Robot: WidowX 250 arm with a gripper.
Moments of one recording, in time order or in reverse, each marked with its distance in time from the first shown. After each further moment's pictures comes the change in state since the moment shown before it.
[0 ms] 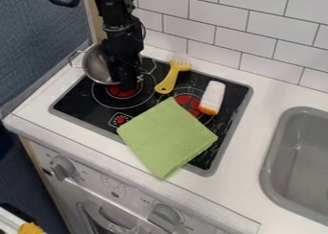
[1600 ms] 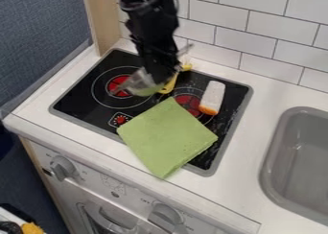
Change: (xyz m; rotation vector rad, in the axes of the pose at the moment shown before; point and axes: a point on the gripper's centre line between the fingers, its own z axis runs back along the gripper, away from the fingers) arm 0.002 -0.111 0.081 -0.033 -0.243 -0.063
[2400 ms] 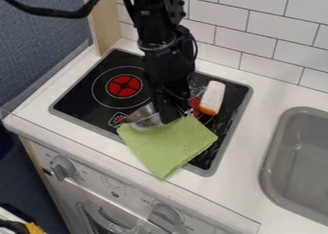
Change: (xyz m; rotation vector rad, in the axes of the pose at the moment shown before) arm -0.023 -0.034 -0.025 -0.035 0.117 -0.059
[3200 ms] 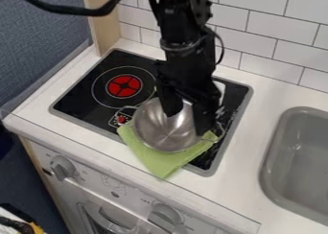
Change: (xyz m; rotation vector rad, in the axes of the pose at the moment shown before) arm 0.017 -0.024 0.008 -0.011 -0.013 0.226
